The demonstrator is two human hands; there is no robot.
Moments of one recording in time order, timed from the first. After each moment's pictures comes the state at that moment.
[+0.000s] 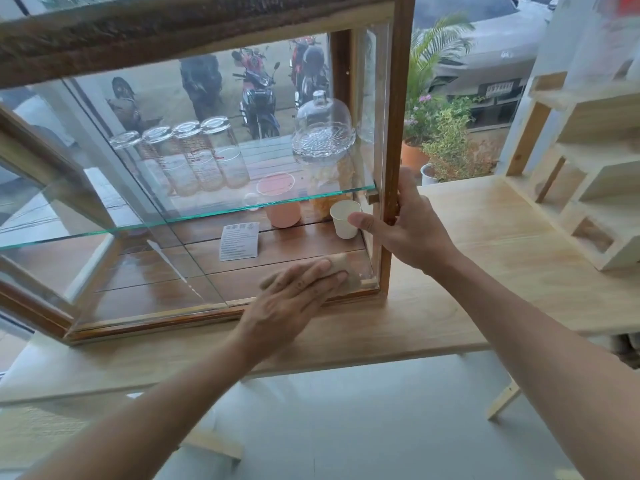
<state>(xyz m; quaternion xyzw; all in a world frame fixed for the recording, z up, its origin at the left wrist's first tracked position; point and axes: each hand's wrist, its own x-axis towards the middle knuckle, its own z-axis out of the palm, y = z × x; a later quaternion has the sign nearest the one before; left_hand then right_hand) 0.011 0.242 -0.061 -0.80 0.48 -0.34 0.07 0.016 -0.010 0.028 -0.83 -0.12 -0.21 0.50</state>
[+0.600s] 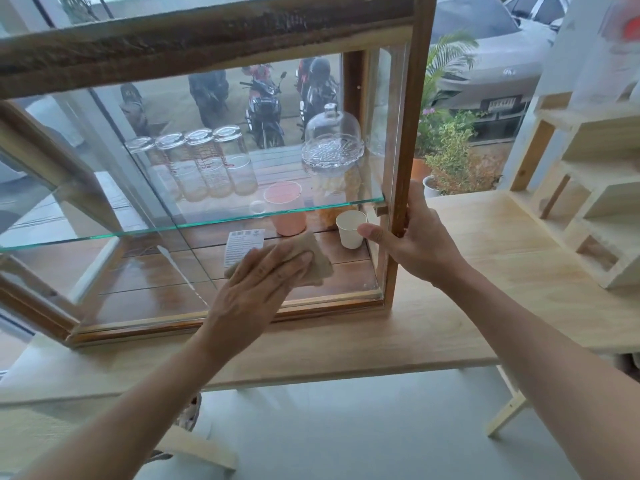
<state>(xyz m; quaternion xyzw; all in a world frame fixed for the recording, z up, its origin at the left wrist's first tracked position) 0.018 0.278 -0.030 -0.82 0.41 -0.40 0.05 0.017 -0.011 0.029 -0.84 -0.12 -0.20 0.49</state>
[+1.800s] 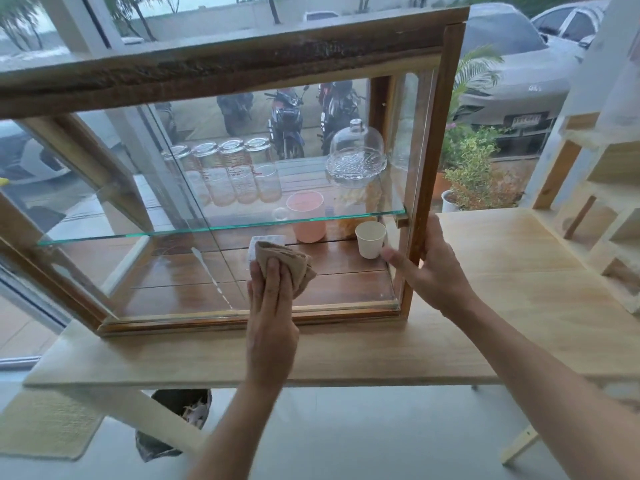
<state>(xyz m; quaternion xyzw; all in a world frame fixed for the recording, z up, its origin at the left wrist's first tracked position) -0.007 0.250 -0.079 -0.88 0.14 -0.43 -0.18 0.007 -0.004 0.005 -0.82 -0.10 -0.20 0.52</state>
